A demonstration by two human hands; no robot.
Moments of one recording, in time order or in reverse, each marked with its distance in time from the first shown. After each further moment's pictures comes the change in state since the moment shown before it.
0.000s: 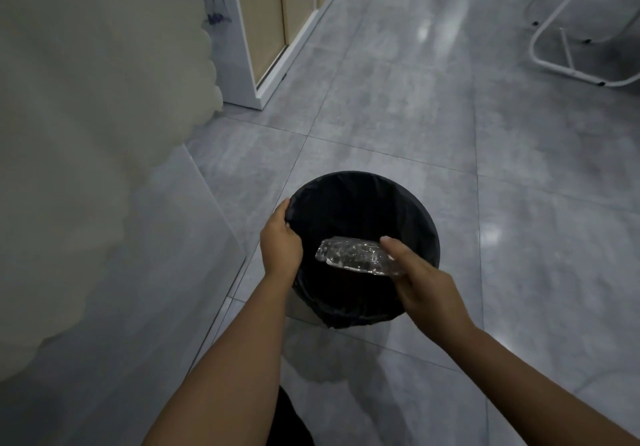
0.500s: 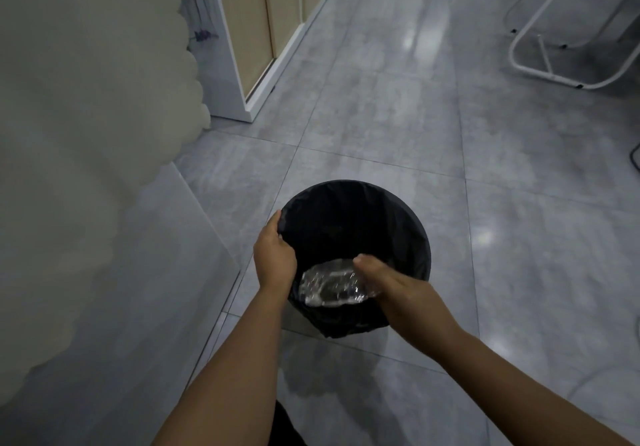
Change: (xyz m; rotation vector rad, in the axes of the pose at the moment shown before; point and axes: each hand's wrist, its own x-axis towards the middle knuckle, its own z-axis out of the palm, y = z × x) left_hand 0.002 -0.002 0.004 0.032 -0.005 -0.036; right_hand -0.001 0.000 0.009 -0.149 -0.022 -0.210
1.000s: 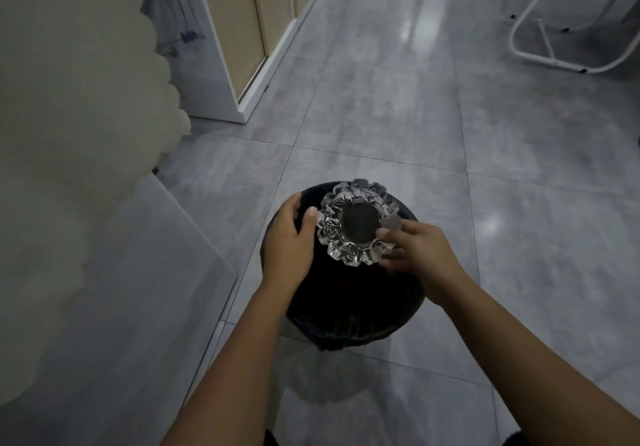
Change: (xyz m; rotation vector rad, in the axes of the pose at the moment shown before) left_hand -0.005 0.048 0.002 -0.010 -0.203 0.158; right_hand 0.067 0.030 -0.027 1.156 0.104 1.035
